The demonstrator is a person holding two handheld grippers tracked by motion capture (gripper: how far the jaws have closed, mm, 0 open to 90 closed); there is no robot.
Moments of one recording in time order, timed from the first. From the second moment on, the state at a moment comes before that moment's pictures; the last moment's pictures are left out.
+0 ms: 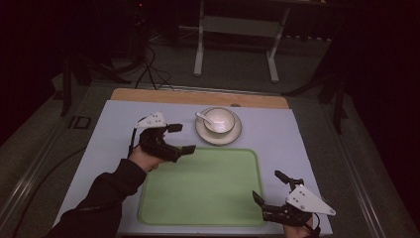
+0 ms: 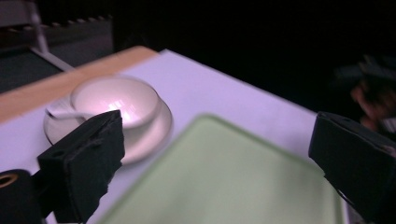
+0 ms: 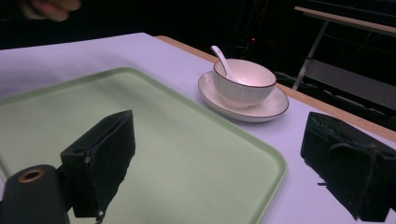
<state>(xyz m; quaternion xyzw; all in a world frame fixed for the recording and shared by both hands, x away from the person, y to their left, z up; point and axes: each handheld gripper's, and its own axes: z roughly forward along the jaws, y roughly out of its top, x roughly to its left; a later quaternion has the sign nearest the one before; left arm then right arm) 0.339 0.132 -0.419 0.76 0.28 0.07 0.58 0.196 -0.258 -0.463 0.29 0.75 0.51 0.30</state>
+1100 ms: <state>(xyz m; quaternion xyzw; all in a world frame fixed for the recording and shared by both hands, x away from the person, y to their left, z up) 0.463 0.102 -0.498 0.63 0.55 0.00 0.55 0.195 -0.259 -0.463 0.28 0.75 0.52 0.29</state>
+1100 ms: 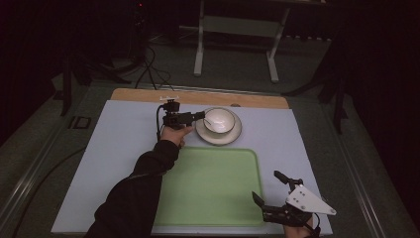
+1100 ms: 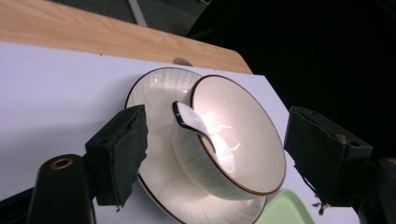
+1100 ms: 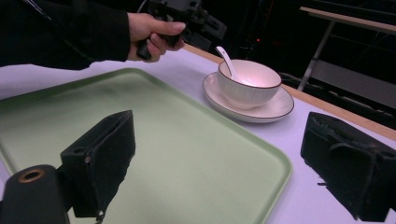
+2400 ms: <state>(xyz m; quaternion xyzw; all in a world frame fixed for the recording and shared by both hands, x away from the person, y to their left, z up) 0.468 0.082 -0.505 0.56 0.55 -0.06 0.61 0.197 -0.260 -0.464 0.28 0.75 0.52 0.29</state>
